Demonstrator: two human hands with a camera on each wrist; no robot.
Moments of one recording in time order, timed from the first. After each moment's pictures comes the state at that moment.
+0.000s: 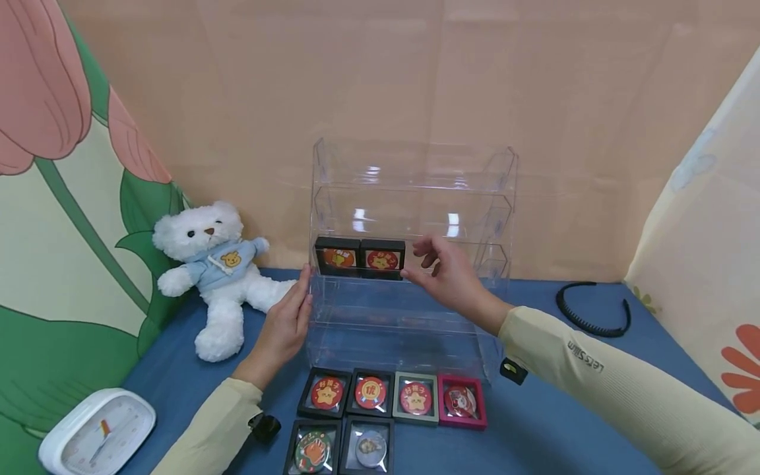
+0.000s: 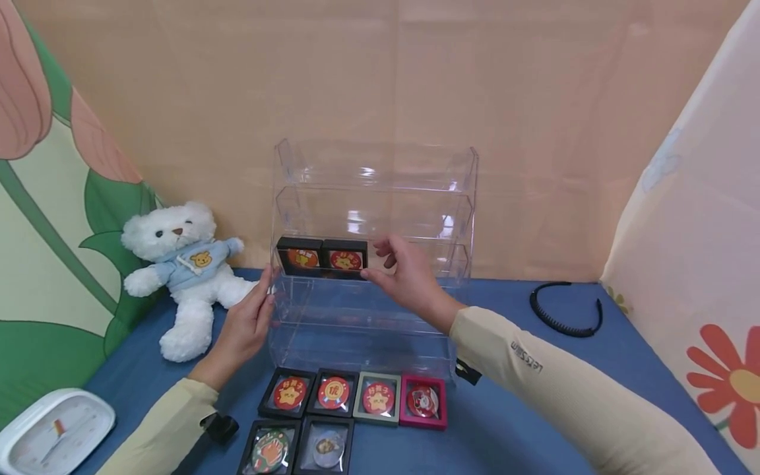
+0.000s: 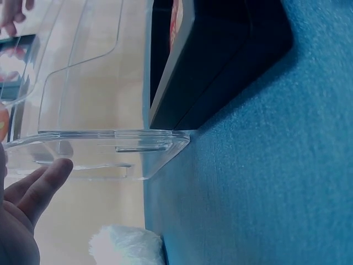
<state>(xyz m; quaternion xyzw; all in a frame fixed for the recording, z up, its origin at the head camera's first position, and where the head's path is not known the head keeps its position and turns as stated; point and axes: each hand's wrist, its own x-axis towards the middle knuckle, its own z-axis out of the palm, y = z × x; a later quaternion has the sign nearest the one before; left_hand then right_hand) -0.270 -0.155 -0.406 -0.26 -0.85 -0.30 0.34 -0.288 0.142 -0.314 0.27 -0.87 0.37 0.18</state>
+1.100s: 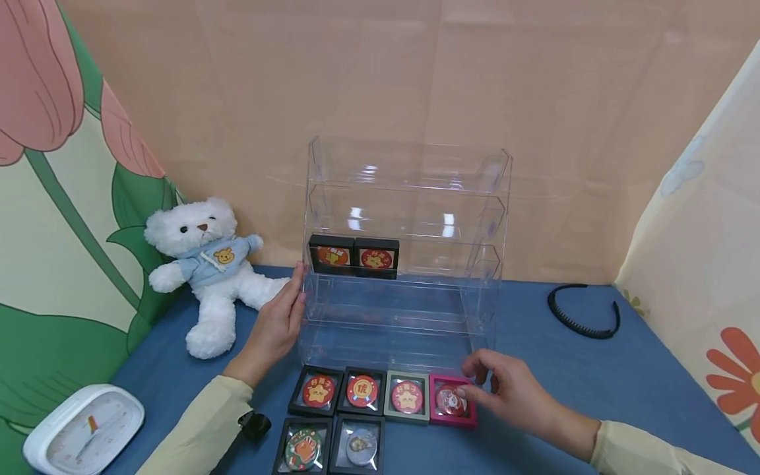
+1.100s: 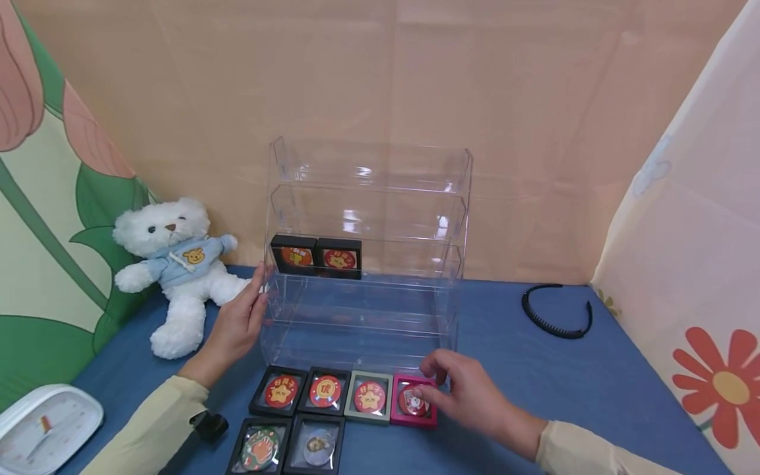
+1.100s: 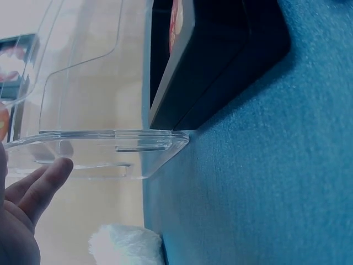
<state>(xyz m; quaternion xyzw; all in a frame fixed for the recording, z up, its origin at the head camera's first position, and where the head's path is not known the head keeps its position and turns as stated) -0.266 -0.155 -0.403 -0.25 -0.86 -0.30 0.31 -0.173 0.229 -0.395 0.31 -0.89 0.33 0.10</state>
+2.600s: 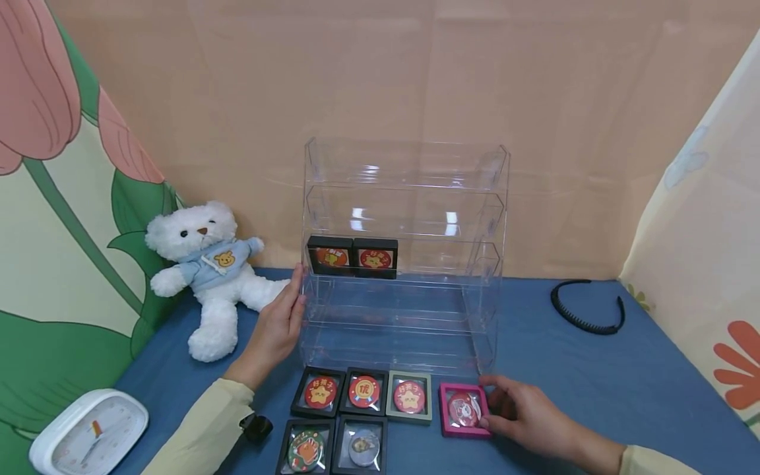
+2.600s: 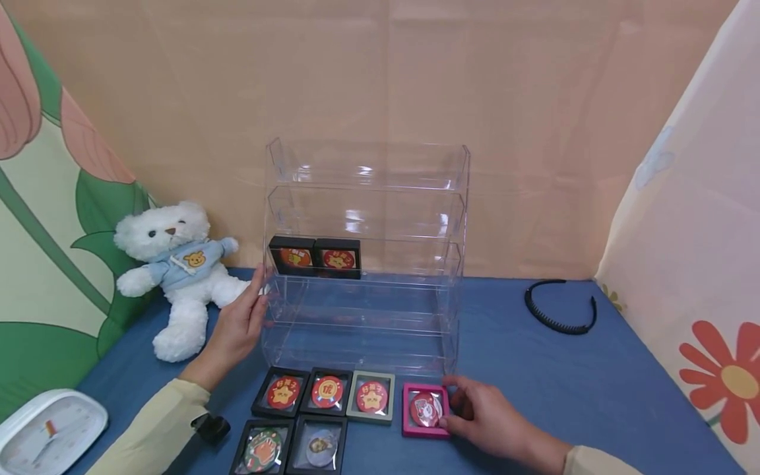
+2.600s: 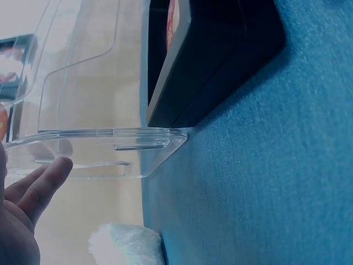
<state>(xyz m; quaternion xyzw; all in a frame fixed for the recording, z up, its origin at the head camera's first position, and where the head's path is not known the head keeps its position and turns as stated) -0.268 -0.156 -0.406 -0.26 -0.86 -0.30 0.32 -0.169 0.263 -0.427 0.21 -0.91 0.34 -0.13</state>
